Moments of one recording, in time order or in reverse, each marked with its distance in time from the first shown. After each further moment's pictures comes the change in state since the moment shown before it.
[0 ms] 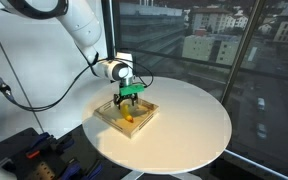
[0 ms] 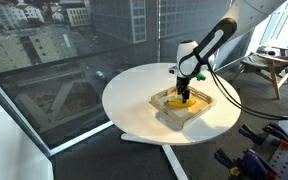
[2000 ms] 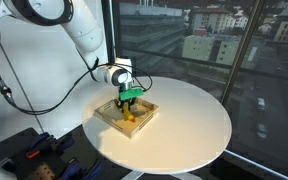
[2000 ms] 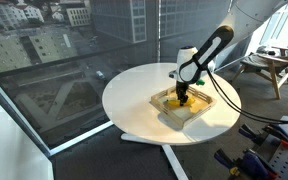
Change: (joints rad) arm 0.000 0.052 0.004 0.000 -0.006 0.075 0.000
